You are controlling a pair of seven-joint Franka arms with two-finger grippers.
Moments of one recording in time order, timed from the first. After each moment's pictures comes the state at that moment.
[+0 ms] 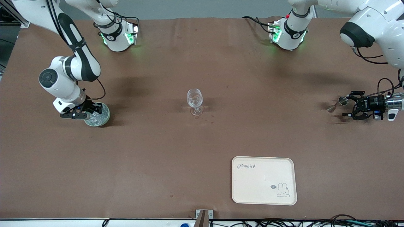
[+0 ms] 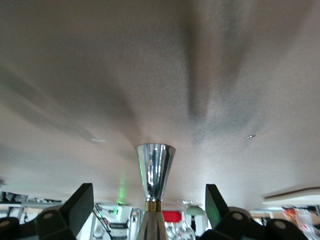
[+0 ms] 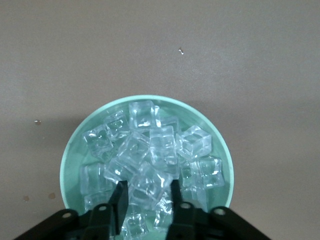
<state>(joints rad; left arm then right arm) 0.12 0.99 0.74 -1.58 -1.03 1.28 -0.22 -0.05 0.20 -0.03 -2.45 -0.03 2.66 -0.01</state>
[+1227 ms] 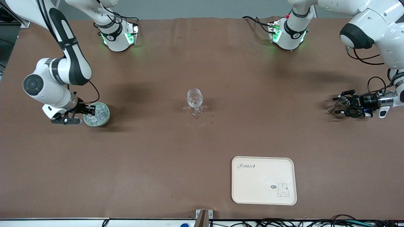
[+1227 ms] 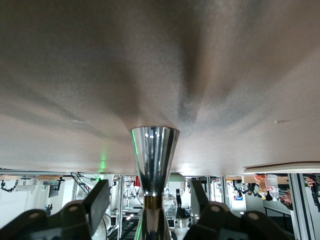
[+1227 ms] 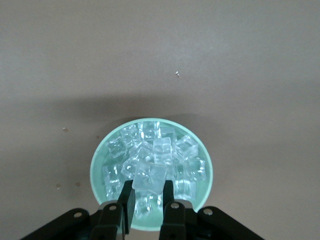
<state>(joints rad) 0.14 0.99 0.73 -1.65 -1.13 1.20 -0.22 -0.05 0.17 -0.02 -2.21 -0.03 2.28 -0.01</state>
